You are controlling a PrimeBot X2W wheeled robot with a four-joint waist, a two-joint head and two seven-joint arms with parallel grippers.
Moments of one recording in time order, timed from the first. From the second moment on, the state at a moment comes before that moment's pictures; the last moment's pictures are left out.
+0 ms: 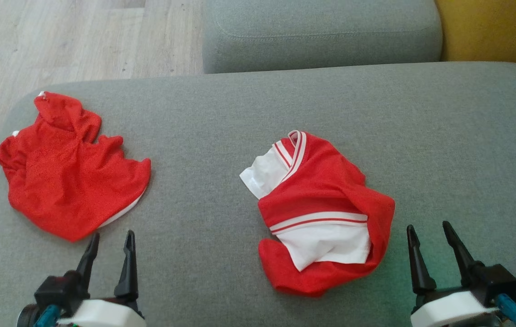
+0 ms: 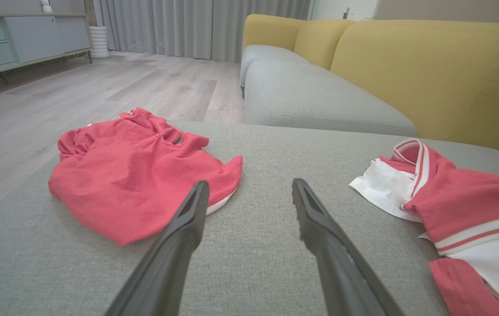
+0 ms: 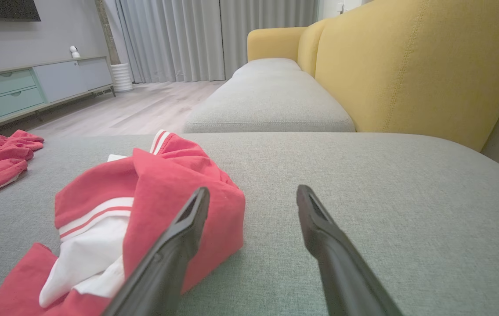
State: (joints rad) left arm 0.14 0.06 -0.04 0.16 -0.16 -0.06 -0.25; right arm 0.11 -0.04 0.01 0.24 0.04 0.13 -0.25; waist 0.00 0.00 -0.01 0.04
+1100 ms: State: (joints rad) left arm -0.13 0.05 -0.50 0.41 -0.47 -0.12 -0.23; right arm 0.04 -0.04 0.05 0.23 0.05 0.13 -0.25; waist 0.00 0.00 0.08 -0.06
